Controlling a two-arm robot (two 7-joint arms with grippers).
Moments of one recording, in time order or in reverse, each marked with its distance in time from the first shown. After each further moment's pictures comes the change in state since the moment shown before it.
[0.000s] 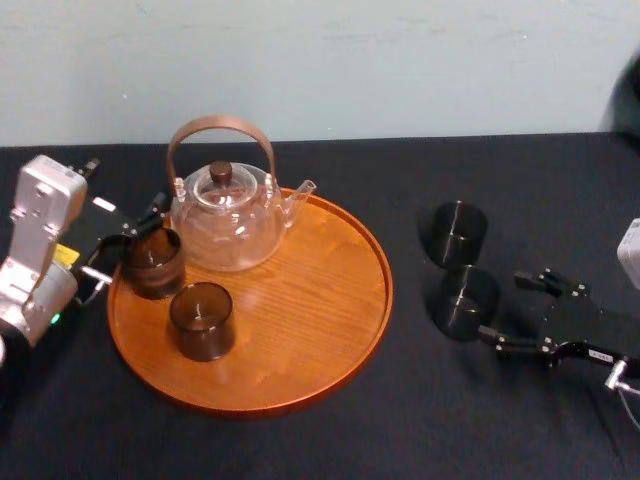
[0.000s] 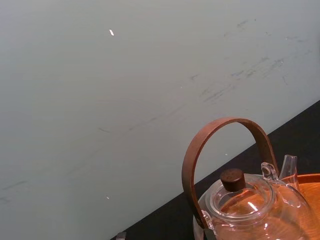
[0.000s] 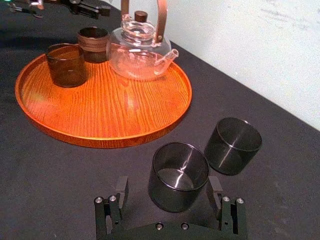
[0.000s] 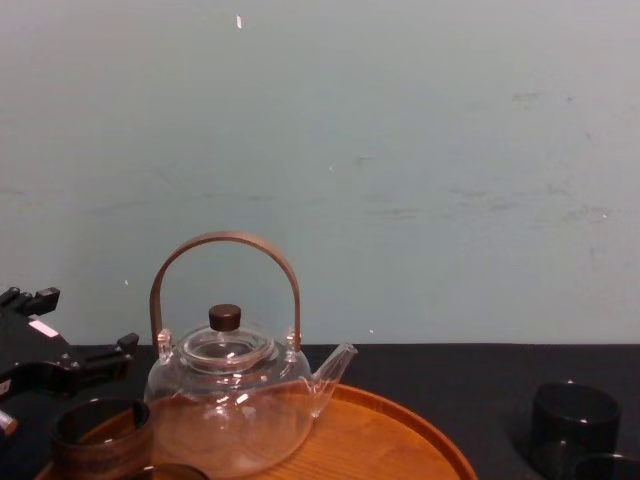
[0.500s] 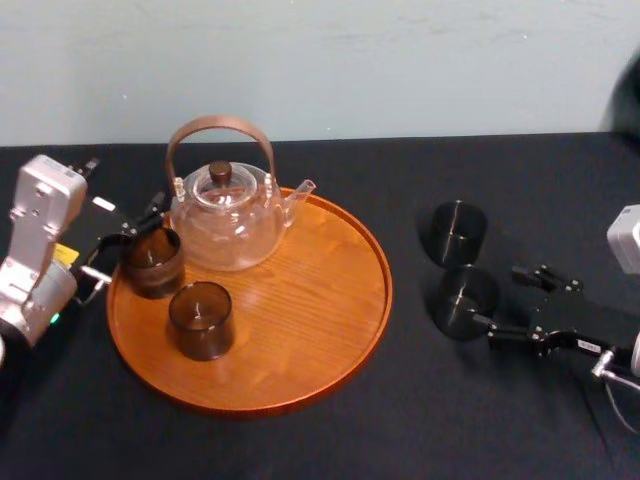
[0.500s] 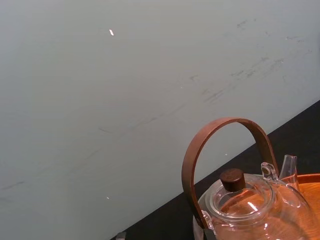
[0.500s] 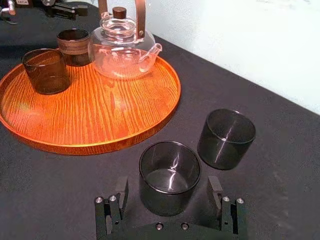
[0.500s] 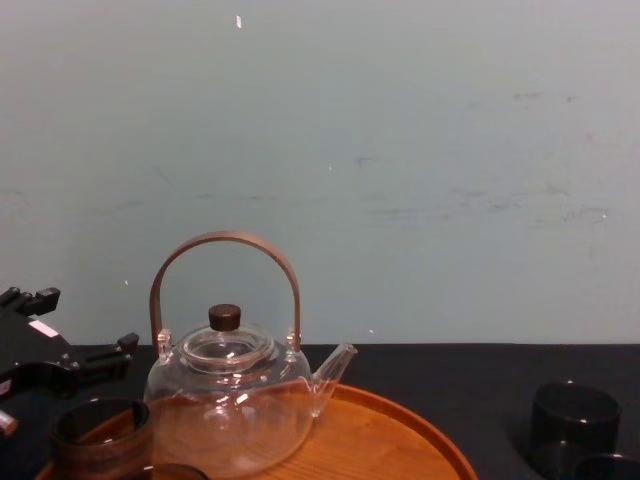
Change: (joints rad) left arm 0.000 0.000 0.000 0.000 0.000 0.000 0.000; right arm 0.034 -0.058 0.000 0.039 0.017 0.063 -0.016
